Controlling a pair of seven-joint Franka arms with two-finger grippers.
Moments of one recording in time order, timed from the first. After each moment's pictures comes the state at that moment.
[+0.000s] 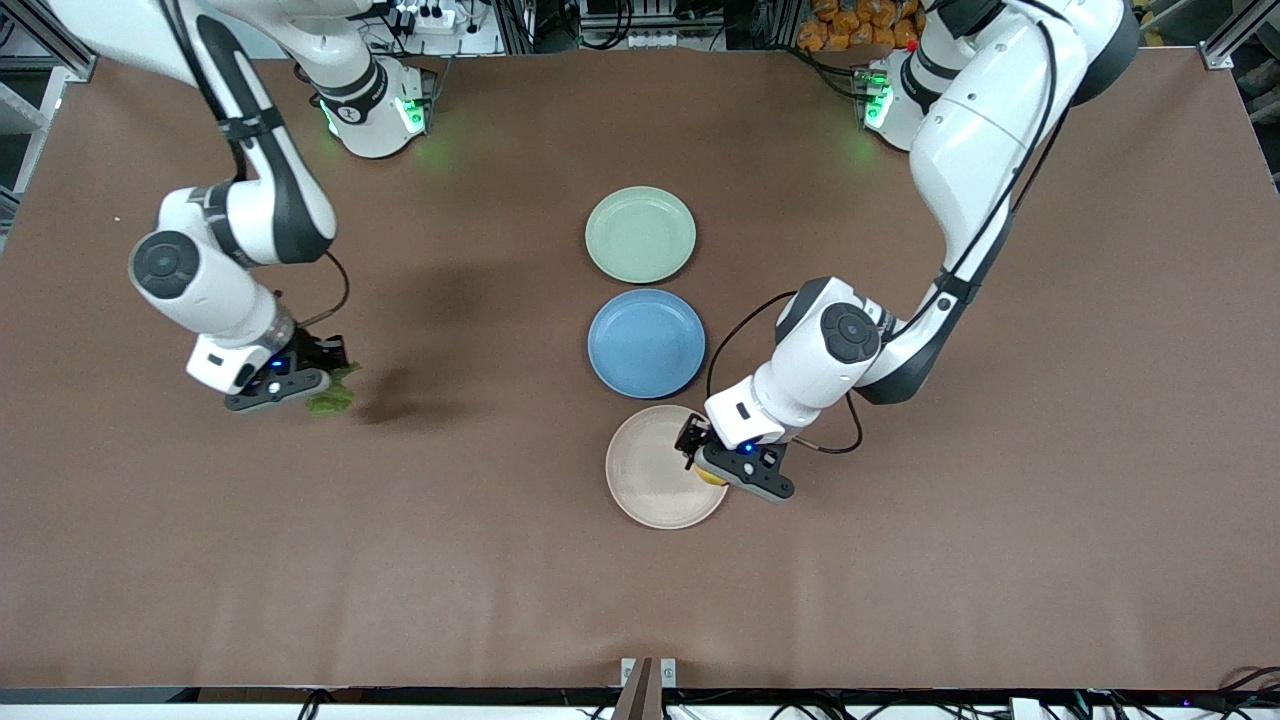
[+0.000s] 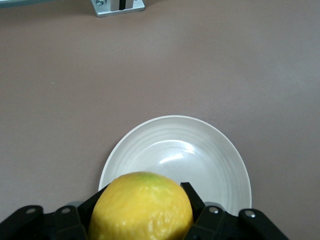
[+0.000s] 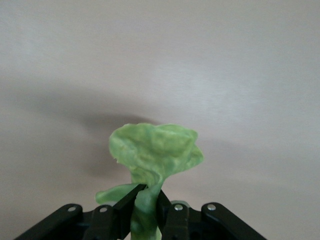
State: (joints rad) left arm -0.25 0.85 -0.38 -1.44 0.14 2.70 -0.18; right arm 0.06 0.20 0.08 -2.20 -0.08 2.41 -0.09
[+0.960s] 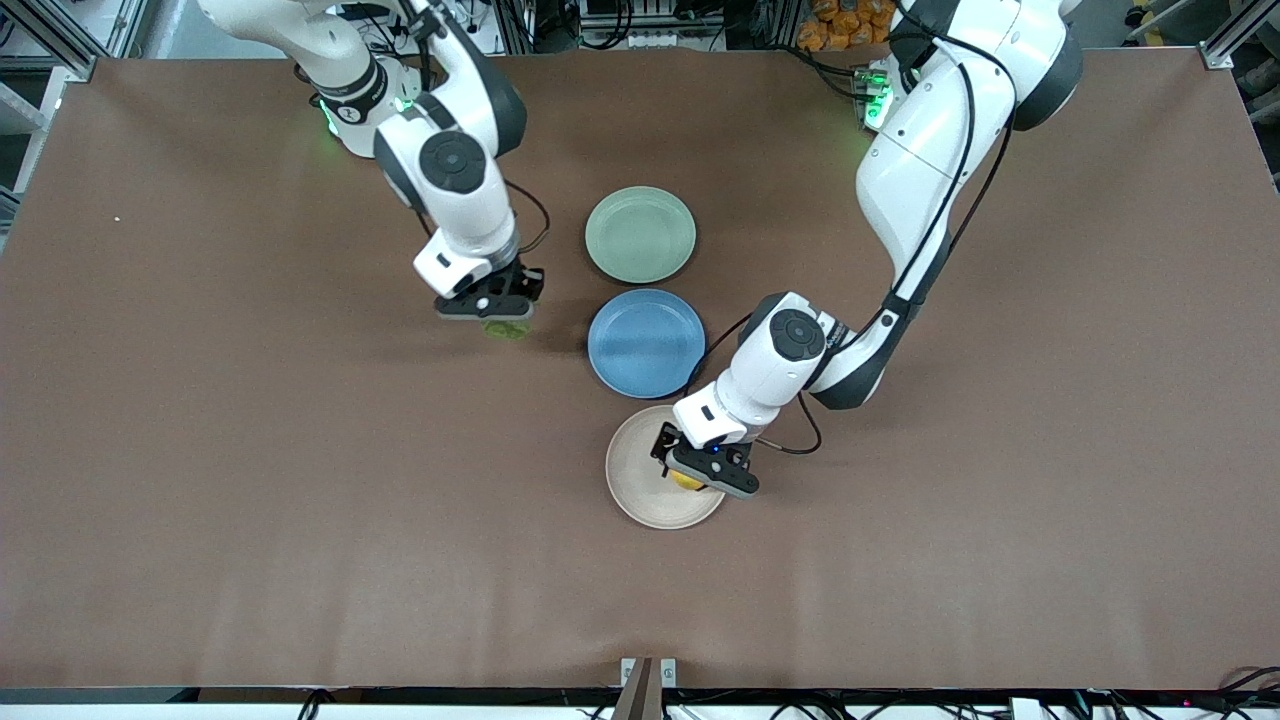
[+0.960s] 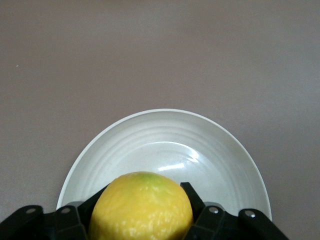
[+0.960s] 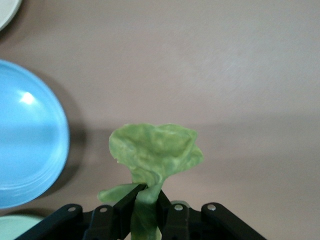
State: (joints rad) left arm -0.37 0.95 -0.27 -1.41 0.14 2.83 -0.26; right arm 0.60 0.18 0.08 -2.16 -0.06 2.30 0.76
